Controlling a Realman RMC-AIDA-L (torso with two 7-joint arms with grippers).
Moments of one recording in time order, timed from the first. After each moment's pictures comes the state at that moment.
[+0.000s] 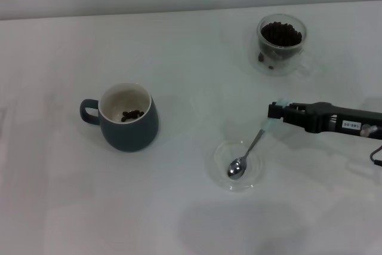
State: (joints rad) left arm -0.34 -2.08 2.69 0.14 -1.37 1.28 -0.11; right arm 0.37 1.96 -0.86 -0.40 1.45 1.46 -1.55
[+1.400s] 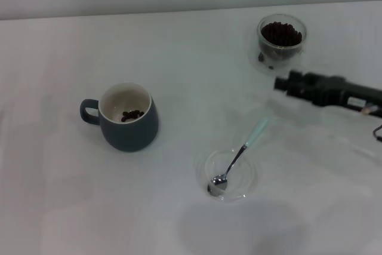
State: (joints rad) left arm -0.33 -2.08 2.69 0.14 -1.37 1.28 -0.11; right arm 0.39 1.99 -0.69 -0.40 1.43 1.35 -1.71
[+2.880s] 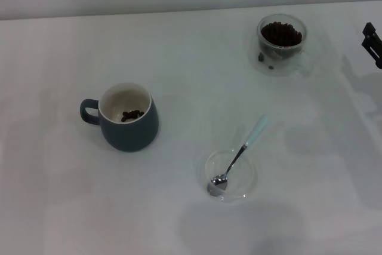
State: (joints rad) left arm -0.35 -2.08 2.69 0.14 -1.43 1.28 -0.12; right arm 0.39 2.01 -0.09 0.01 1.78 1.21 -2.82
